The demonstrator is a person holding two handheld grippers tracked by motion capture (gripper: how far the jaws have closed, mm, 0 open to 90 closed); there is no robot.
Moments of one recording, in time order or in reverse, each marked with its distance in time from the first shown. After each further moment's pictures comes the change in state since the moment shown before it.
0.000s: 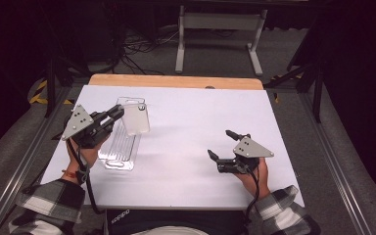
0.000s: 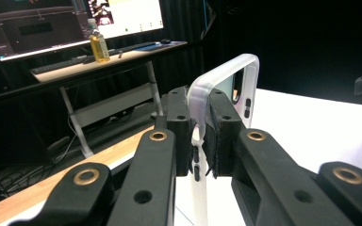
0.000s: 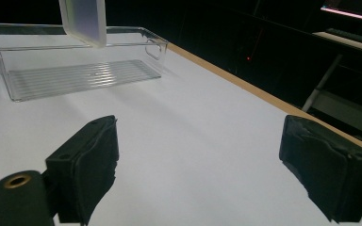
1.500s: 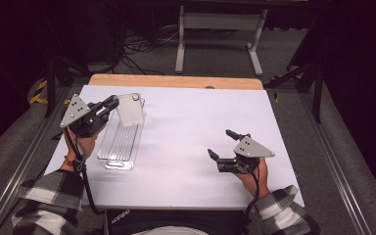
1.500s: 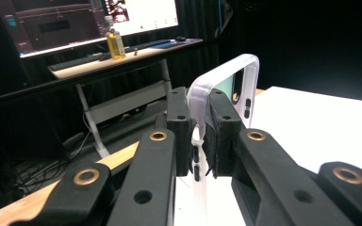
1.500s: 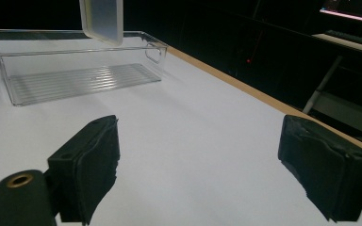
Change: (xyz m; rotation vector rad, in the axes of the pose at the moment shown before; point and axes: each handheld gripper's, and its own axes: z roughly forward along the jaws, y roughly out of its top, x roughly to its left) left arm 0.032 -0.004 0.013 0.006 0.049 -0.009; right arm -0.001 0.000 0.000 -0.011 0.000 0.011
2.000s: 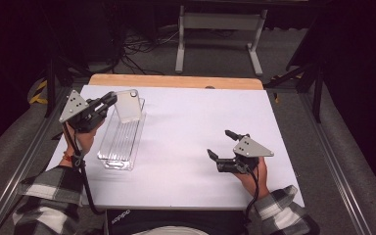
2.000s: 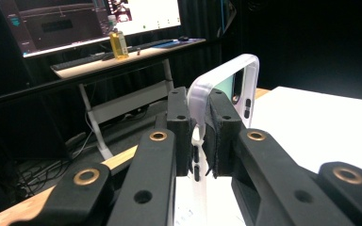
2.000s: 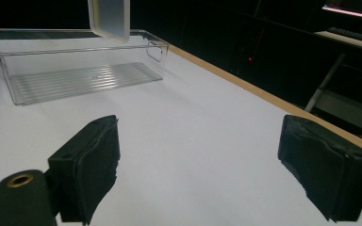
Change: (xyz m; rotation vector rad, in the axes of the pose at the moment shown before) left arm 0.013 -0.002 0.008 0.004 0.007 -0.001; right arm 0.001 0.000 0.002 0.005 0.005 0.007
